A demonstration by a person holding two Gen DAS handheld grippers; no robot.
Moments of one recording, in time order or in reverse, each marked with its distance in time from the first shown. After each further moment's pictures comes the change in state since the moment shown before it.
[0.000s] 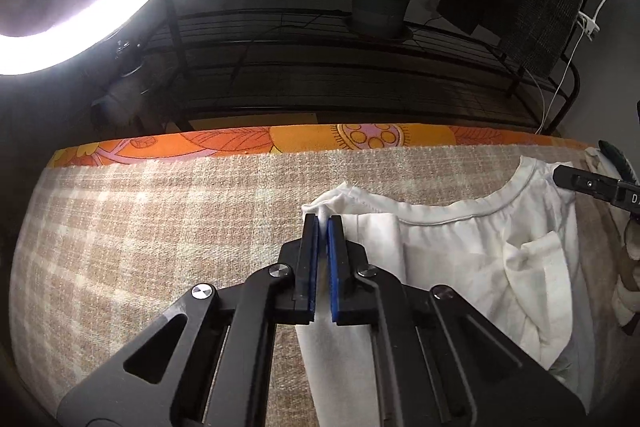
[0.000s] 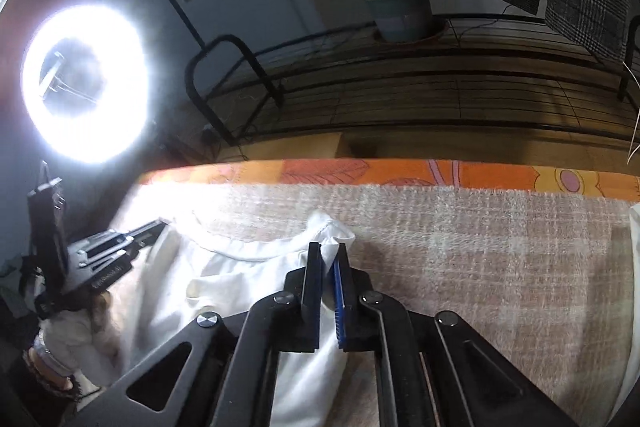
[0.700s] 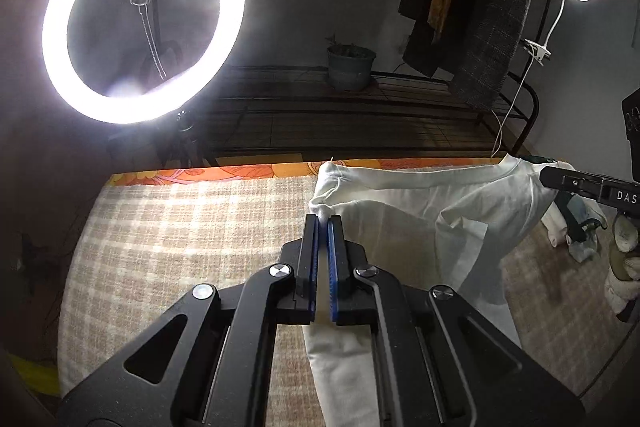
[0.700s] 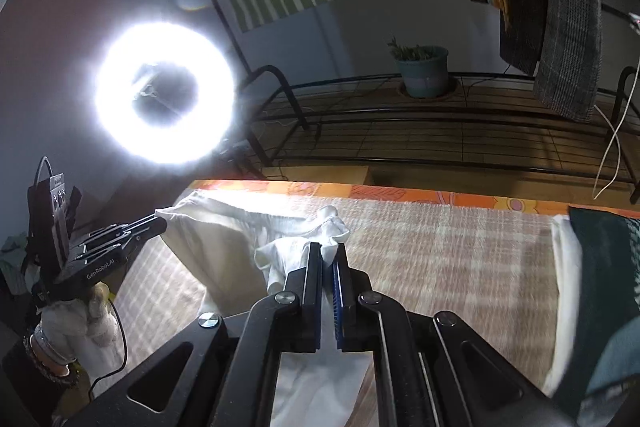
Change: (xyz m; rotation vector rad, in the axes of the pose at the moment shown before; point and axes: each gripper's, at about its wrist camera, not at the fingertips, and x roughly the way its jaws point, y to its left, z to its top) left arm -0.171 -0.013 -0.034 0.042 -0.148 -0.028; right arm -0.133 0.069 -0.023 -0.099 -0.097 0.005
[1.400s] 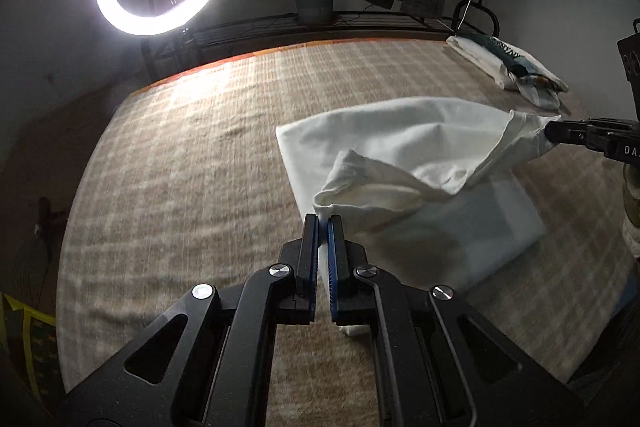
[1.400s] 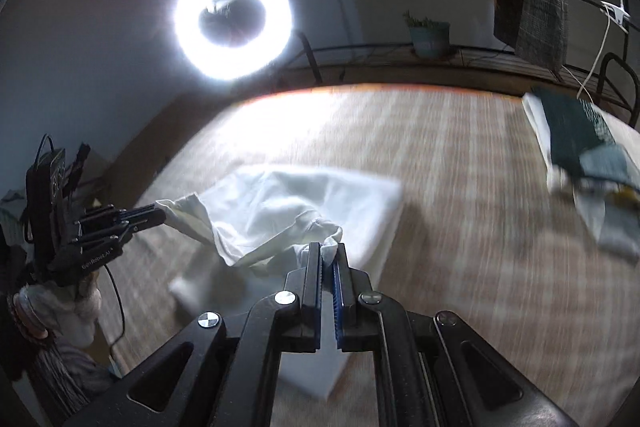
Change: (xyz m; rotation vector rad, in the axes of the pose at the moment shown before) left arm -0.113 -0.036 -0.199 0.148 0.113 0.002; right arm -0.096 0.051 -0.191 -0.080 0.046 -0.030
